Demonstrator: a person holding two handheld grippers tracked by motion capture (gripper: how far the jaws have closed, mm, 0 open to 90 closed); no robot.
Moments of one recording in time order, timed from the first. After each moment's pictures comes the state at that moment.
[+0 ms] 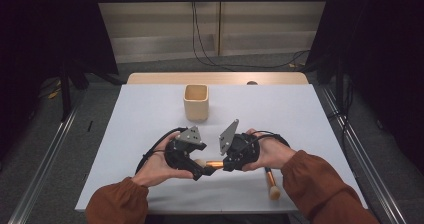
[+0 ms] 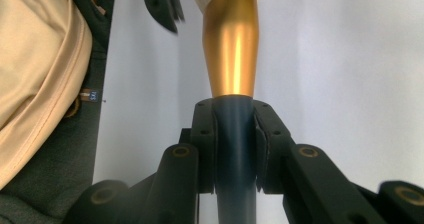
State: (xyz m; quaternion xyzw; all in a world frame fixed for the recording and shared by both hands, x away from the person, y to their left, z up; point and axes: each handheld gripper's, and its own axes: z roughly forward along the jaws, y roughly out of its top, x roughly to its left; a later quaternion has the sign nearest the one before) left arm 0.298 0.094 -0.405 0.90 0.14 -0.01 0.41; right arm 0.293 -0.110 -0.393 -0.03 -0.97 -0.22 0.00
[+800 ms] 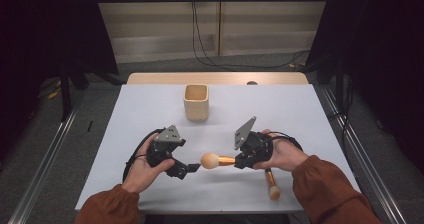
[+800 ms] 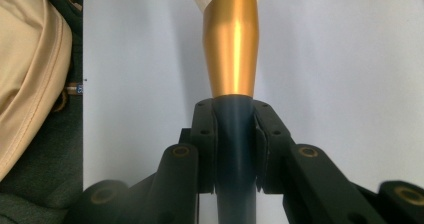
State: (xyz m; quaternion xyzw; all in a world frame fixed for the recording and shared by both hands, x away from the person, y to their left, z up) left arm 0.293 0.137 -0.410 0.88 0.22 0.04 0.42; right arm 0.294 -0.146 -0.401 -0.10 -0.97 -0.23 0.00
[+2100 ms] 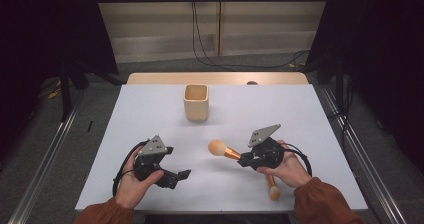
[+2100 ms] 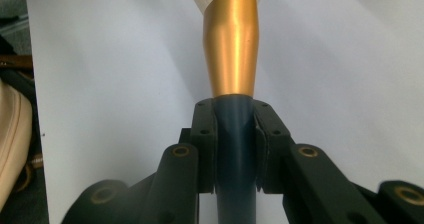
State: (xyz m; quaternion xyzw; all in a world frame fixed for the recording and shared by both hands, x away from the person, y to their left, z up) left arm 0.266 0.166 -0.419 0.85 0.27 0.07 0.44; right arm 0.281 -0.179 -0.432 -0.24 -0.91 -0.35 -0.06
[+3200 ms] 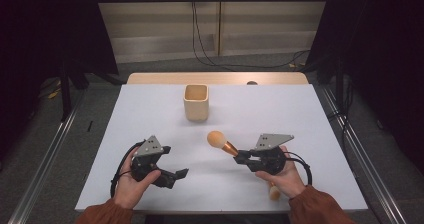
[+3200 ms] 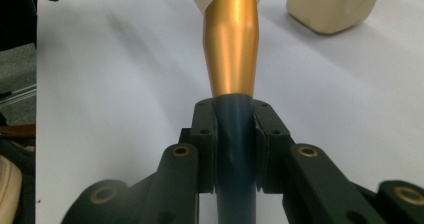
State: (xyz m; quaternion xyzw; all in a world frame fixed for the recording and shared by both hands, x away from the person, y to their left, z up) left arm 0.266 0.173 -0.422 0.84 0.28 0.07 0.46; right arm 0.262 -0.182 -0.442 -0.27 -0.84 -0.47 -0.11
